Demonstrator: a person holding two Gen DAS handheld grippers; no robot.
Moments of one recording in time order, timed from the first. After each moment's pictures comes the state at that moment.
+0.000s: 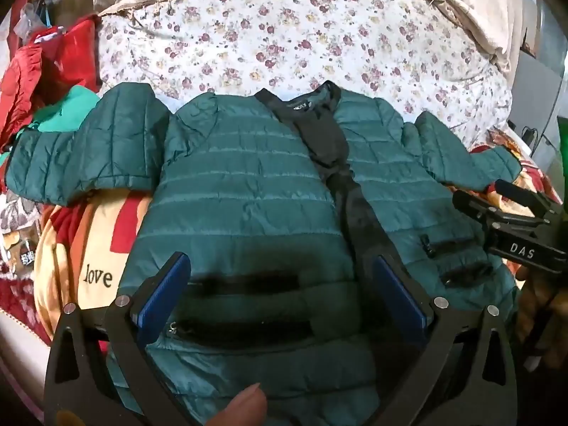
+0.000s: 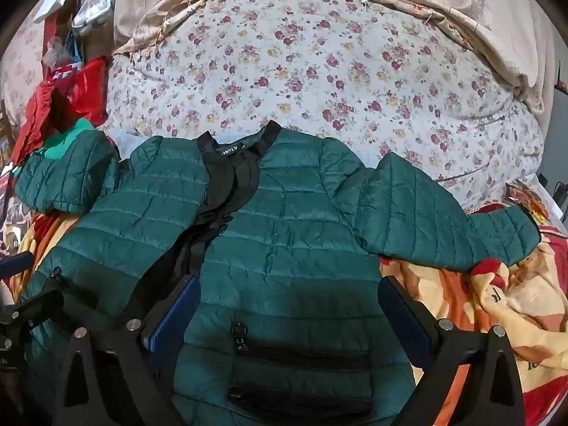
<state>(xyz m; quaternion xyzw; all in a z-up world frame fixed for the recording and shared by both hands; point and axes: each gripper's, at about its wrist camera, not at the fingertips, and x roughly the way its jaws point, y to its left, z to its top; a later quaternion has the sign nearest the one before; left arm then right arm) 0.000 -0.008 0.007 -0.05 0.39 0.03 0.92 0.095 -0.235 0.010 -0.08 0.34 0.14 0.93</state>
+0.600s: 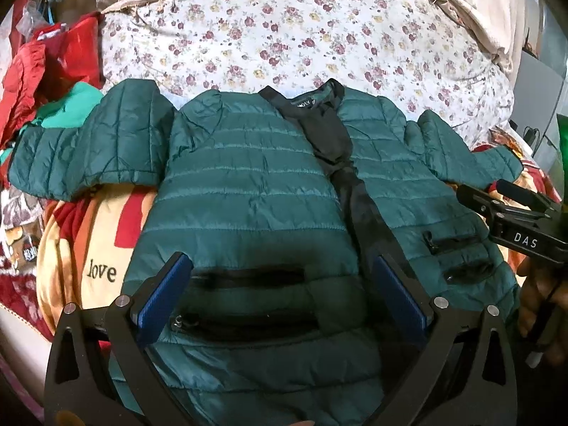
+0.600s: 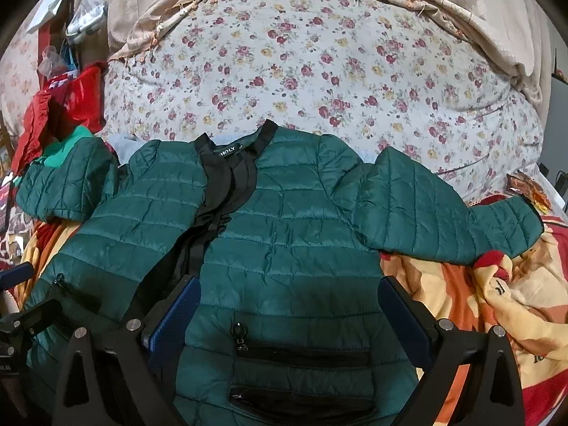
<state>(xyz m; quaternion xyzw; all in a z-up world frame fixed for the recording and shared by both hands) -0.004 -0.001 0.005 -0.06 0.39 0.03 0.92 0.105 -0.240 0.016 -0.06 0.35 0.14 0.92</state>
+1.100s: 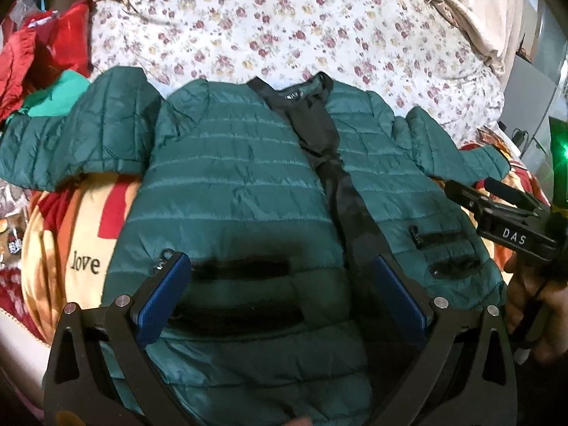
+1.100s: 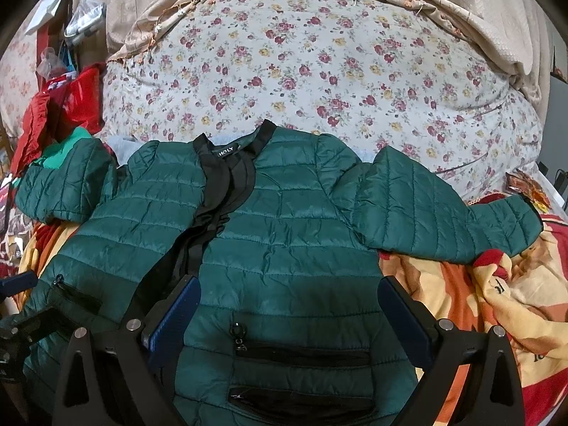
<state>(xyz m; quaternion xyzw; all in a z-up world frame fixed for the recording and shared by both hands) -0.005 -0.001 0.000 -0.08 0.41 -0.01 0.91 0.106 -0.242 0.016 -0.06 0.35 0.14 0.92</state>
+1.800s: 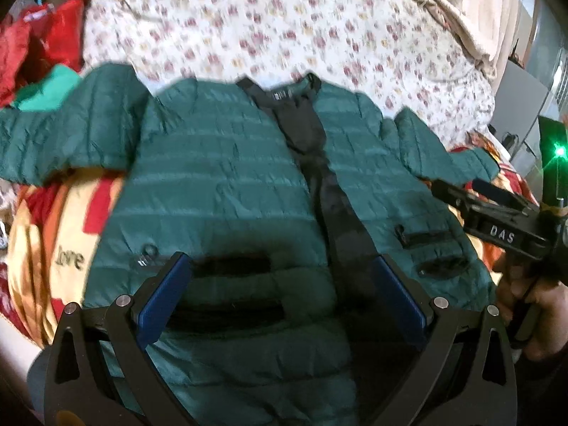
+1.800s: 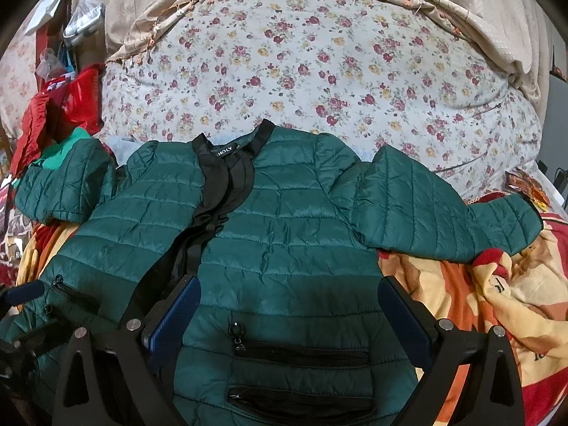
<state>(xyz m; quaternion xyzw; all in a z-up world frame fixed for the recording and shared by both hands) -0.008 -0.007 0.001 -0.09 0.39 -0.02 0.92 0.106 -0.245 0.016 -0.06 0.35 0.14 0.92</state>
